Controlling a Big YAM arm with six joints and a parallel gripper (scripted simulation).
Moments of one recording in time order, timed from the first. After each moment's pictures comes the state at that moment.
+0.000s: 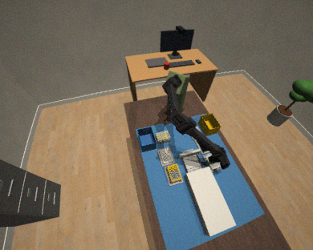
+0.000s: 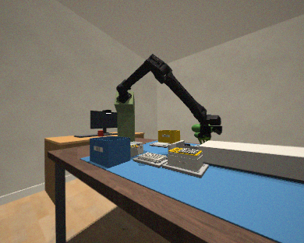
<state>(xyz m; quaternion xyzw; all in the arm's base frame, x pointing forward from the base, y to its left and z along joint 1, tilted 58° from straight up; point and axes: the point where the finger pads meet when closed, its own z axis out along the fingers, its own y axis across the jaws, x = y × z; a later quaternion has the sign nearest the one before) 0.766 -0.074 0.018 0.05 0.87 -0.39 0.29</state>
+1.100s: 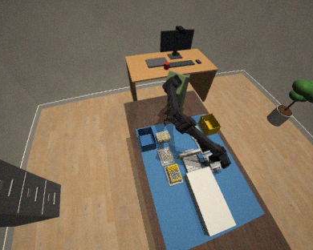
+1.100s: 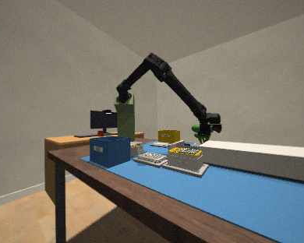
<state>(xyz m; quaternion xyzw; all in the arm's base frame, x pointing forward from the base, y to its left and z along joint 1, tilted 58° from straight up) 0.757 -0.066 0.023 0.05 0.87 -0.39 0.29</state>
